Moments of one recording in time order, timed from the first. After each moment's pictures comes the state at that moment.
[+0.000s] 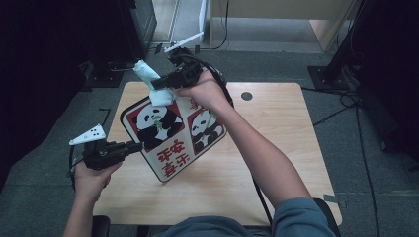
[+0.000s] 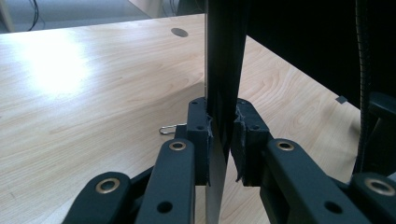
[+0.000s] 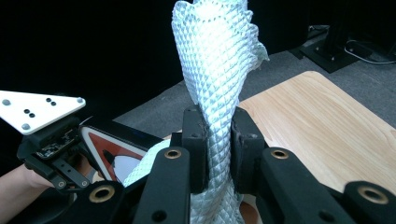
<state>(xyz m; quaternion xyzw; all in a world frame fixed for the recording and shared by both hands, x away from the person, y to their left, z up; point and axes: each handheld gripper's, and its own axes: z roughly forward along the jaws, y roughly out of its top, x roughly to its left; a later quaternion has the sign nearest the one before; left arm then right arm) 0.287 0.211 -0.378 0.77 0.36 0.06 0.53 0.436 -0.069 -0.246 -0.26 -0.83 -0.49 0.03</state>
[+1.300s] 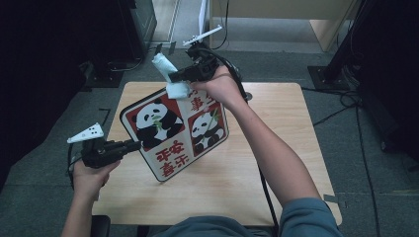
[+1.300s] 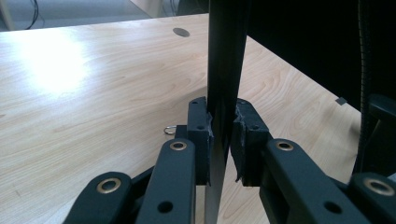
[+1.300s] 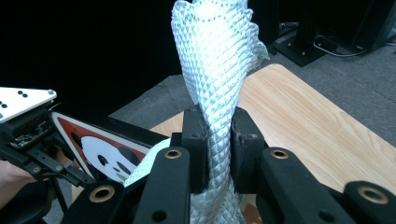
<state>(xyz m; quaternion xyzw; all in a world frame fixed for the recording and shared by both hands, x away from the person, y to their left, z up) 0.292 0.216 -0.377 0.77 0.36 0.05 0.53 0.448 -0.107 -0.244 -0.29 -0.82 -0.49 0.00</state>
